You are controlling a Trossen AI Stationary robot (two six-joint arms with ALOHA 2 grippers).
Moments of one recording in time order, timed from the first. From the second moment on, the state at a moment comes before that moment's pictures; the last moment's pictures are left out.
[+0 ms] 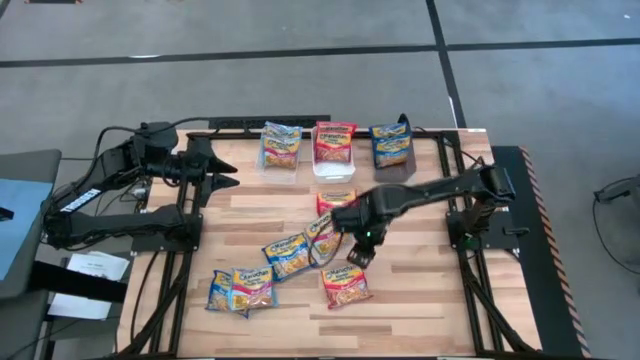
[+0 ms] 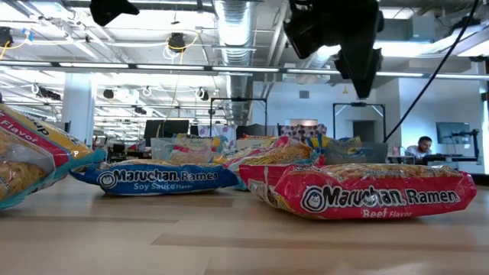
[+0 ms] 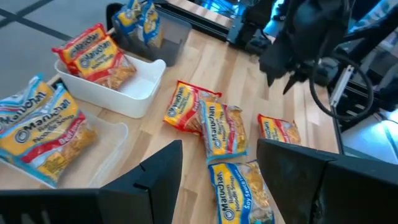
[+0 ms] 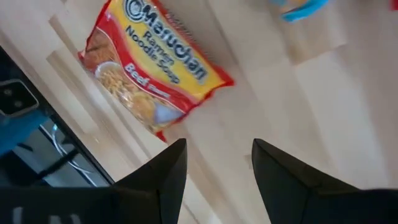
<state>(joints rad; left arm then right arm) 0.45 0.72 1.09 -0.82 0.25 -0.18 0.12 1.79 1.49 -1.15 -0.29 0.67</state>
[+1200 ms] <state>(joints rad) 0.45 0.72 1.09 -0.82 0.28 -0.18 -0.04 1.79 1.33 -0.68 -0.16 0.88</state>
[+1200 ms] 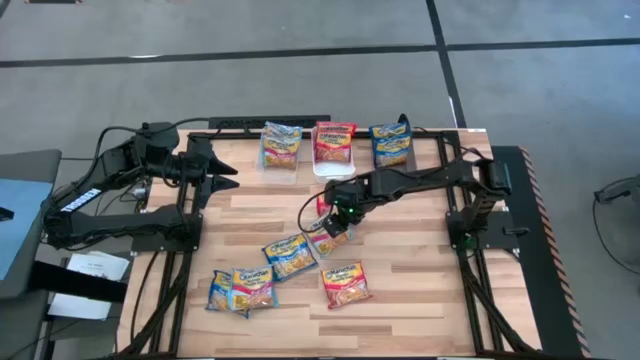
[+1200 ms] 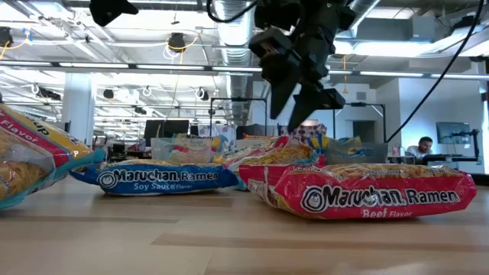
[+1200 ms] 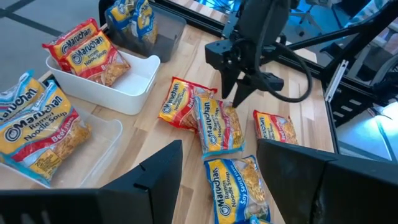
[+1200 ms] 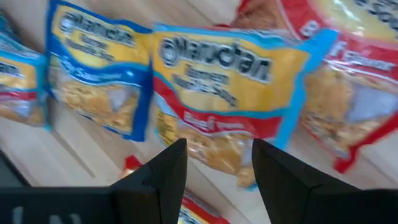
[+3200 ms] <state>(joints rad) 0.45 0.72 1.09 -0.82 0.19 -0.23 -0.07 1.90 1.27 -0.55 -0.15 0.79</state>
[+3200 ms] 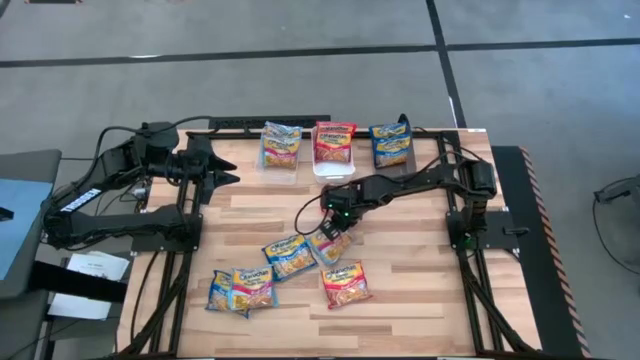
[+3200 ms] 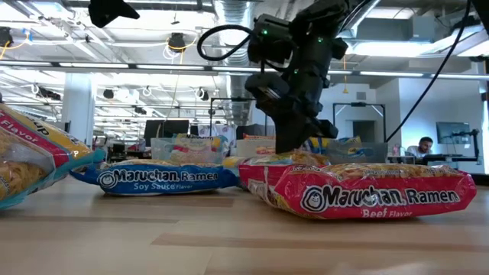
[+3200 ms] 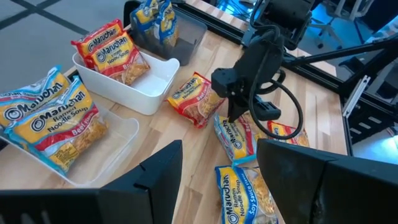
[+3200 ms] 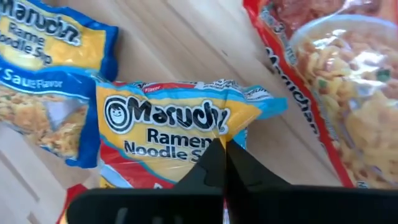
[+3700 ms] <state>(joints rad) 0.45 0.72 1.09 -0.82 0.19 -0.25 -0.06 1.90 1.48 -0.56 -0.13 0.61</state>
